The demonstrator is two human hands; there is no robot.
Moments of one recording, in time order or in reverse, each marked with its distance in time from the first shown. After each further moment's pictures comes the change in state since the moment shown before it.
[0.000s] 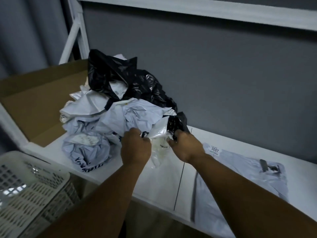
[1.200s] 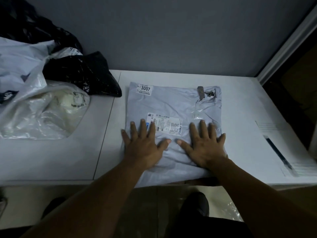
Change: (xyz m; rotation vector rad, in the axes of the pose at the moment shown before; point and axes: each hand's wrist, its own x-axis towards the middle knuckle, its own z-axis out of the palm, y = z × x) left_hand -0.189 0.035 0.248 0.677 -0.863 0.521; right_hand -0.159 0.326 0.076 -0.292 -0.198 0.481
